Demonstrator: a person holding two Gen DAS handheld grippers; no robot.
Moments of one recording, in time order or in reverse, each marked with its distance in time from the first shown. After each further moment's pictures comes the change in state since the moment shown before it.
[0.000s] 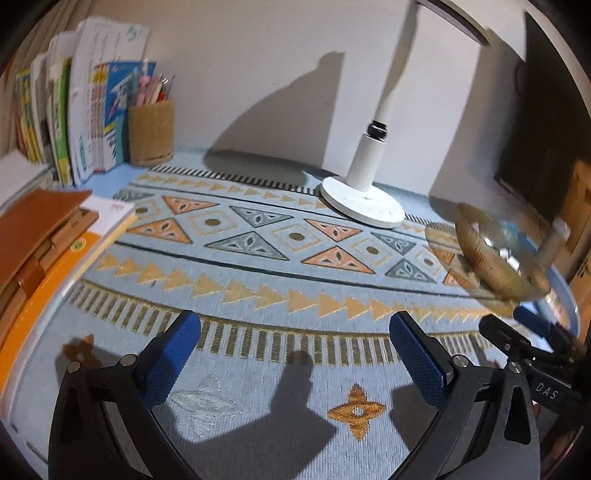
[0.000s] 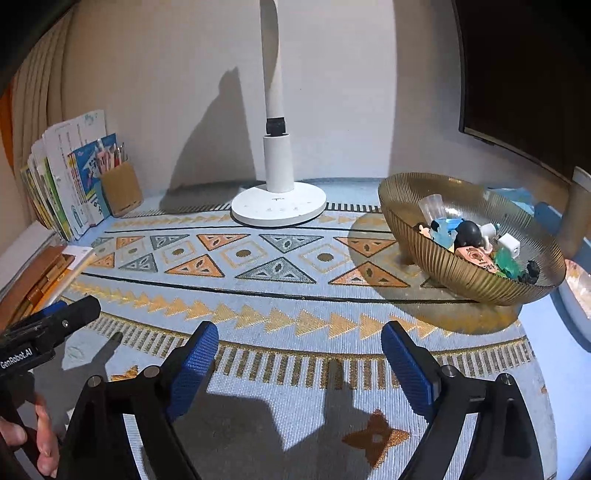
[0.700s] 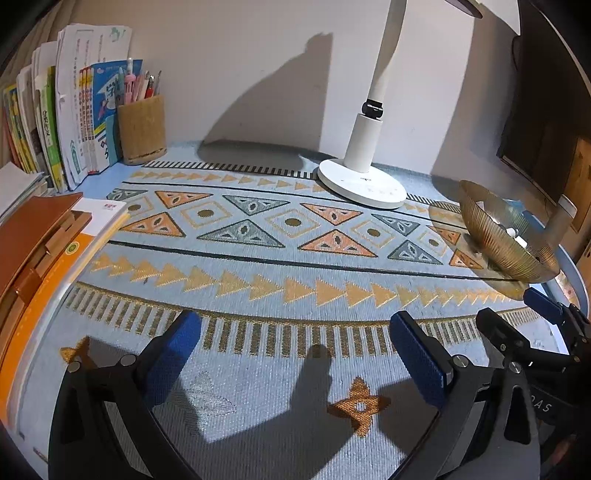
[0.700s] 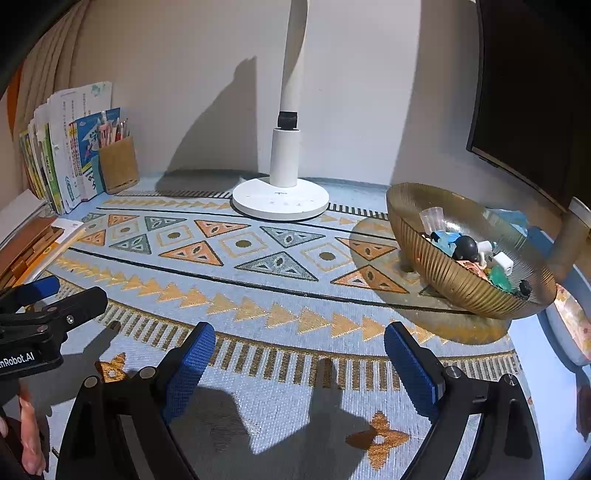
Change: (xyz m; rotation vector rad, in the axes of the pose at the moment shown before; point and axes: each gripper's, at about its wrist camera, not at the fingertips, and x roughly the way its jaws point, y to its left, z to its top) left arm 0.012 -0.005 0.001 0.021 0.054 0.025; right arm 0.005 0.019 -0.003 -0.082 0.006 -0.082
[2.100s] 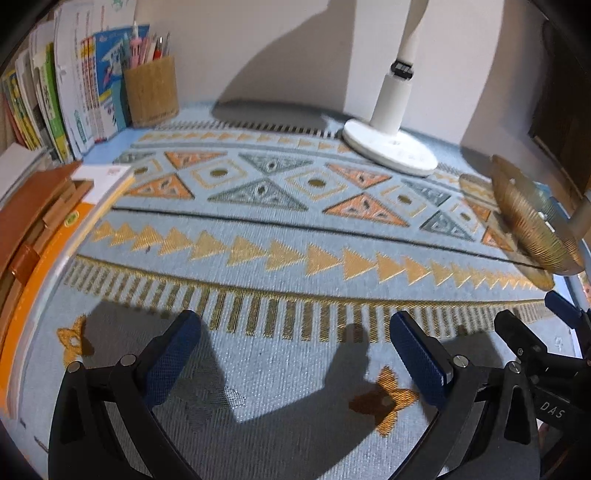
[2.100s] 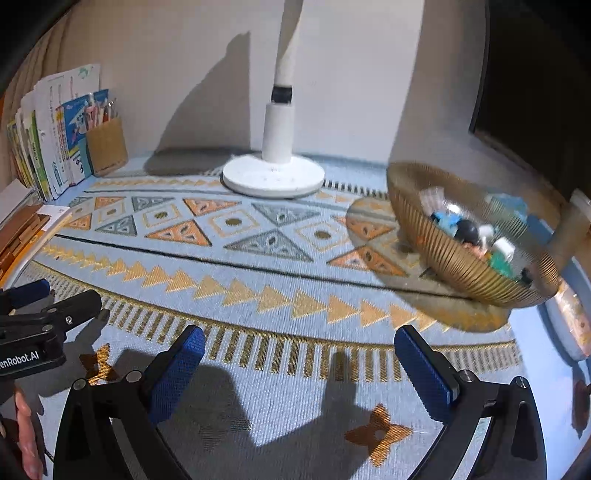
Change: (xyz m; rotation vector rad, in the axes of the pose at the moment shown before) left arm 0.033 0.007 -0.001 -0.029 0.175 0.075; right arm 0.027 -0.001 -0.001 0.016 0.145 -0.004
